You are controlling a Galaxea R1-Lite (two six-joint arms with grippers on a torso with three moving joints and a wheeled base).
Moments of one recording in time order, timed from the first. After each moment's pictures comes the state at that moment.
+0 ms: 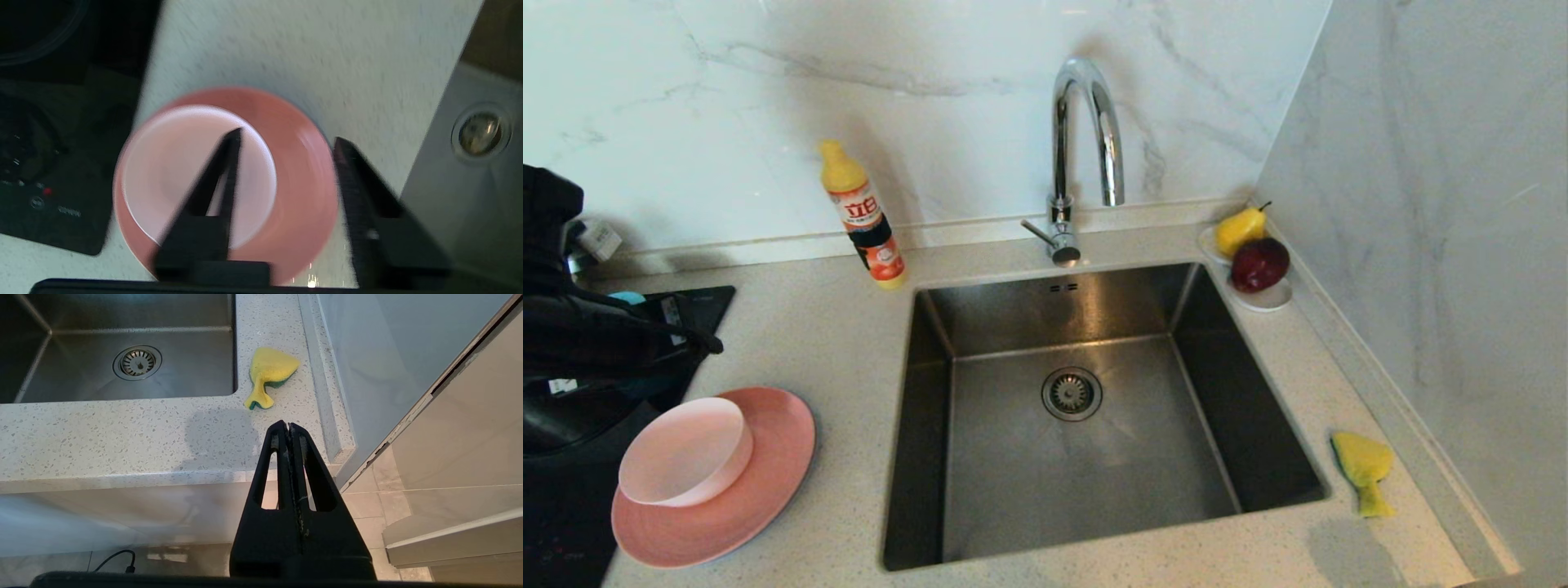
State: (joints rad) left arm 0.16 1.52 -1.16 0.30 0.06 -0.28; right arm 0.00 0.00 -0.01 0.02 0.01 0.00
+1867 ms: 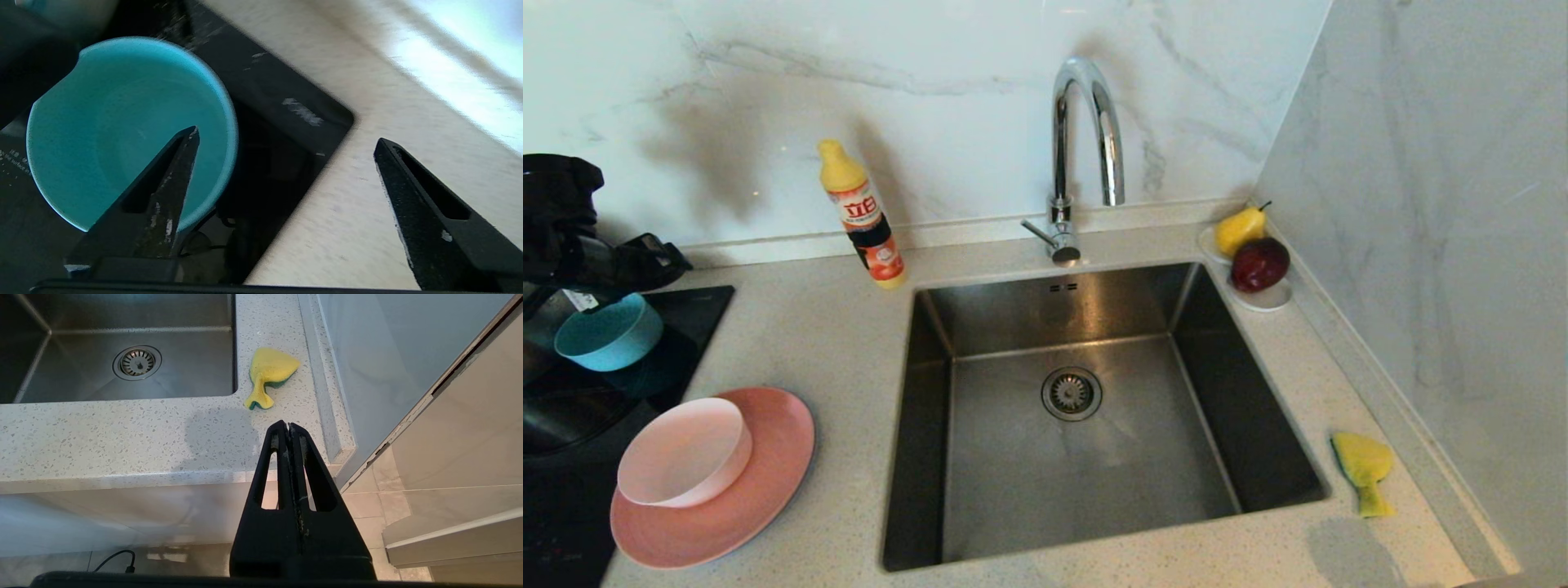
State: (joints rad) left arm 0.44 2.18 -1.92 0.22 0.09 -0.35; right arm 0.00 0.00 -0.01 0.02 0.01 0.00
